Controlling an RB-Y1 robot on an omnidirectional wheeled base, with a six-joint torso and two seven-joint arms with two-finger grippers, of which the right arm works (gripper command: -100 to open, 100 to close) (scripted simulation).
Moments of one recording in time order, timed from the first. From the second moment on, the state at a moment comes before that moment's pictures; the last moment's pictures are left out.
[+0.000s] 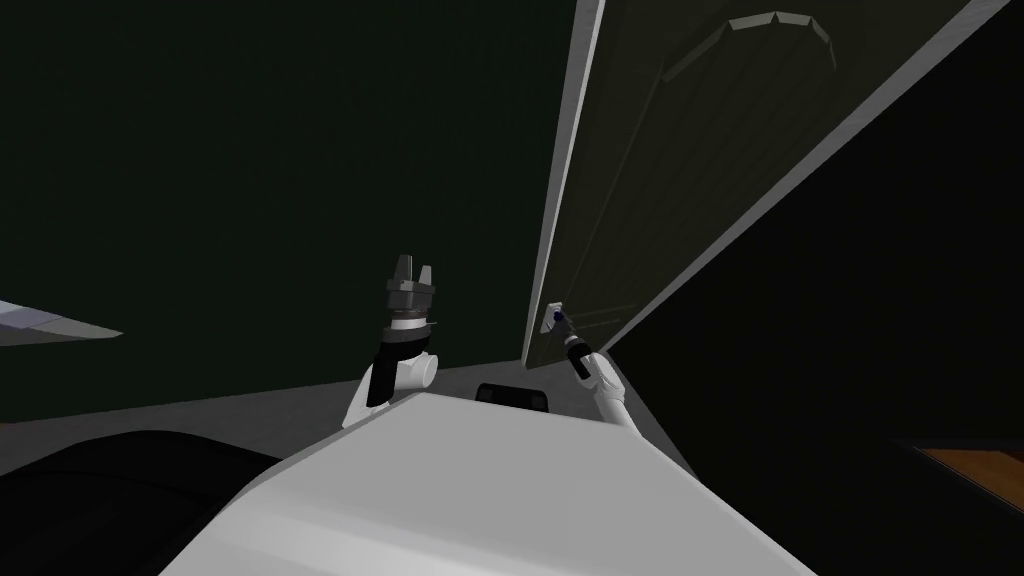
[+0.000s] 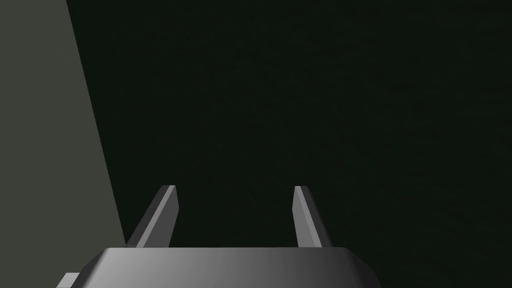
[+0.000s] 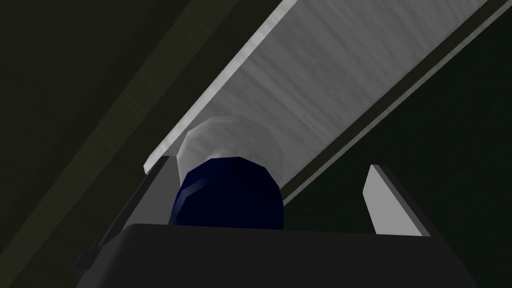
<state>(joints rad) 0.01 -0.20 0.05 -1.31 1.12 -0.32 1.03</state>
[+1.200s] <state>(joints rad) 0.00 -0.24 0.09 -1.31 1.26 -0.18 1.18</state>
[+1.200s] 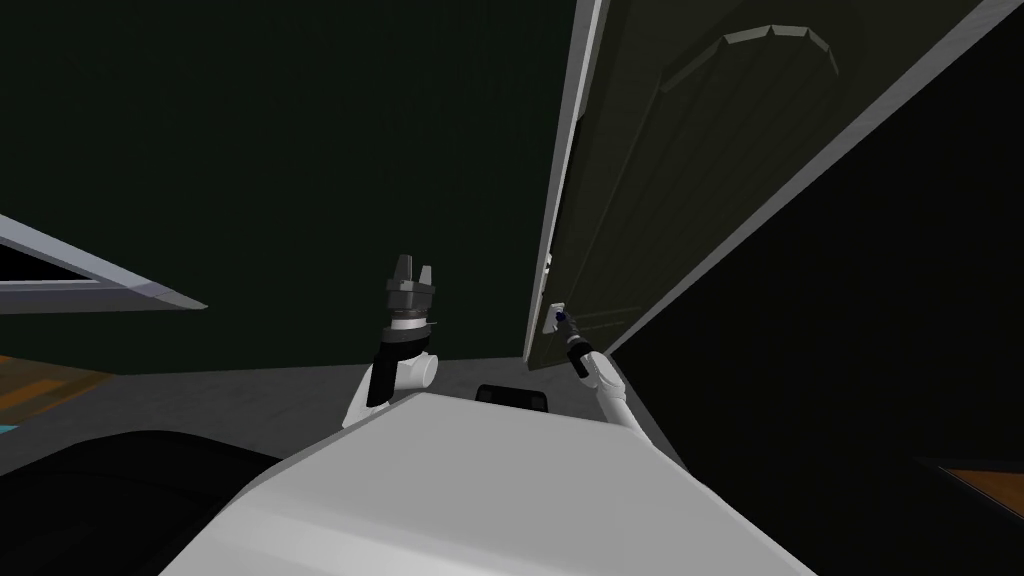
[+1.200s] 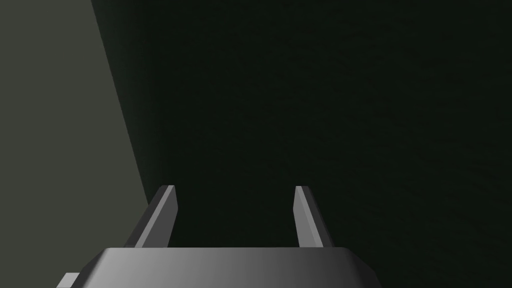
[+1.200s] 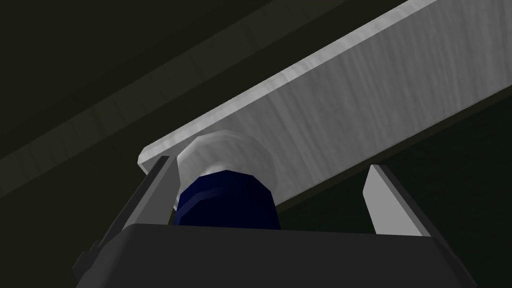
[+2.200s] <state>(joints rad) 0.00 -0.27 0.12 -1.32 1.30 -0.14 1.19</state>
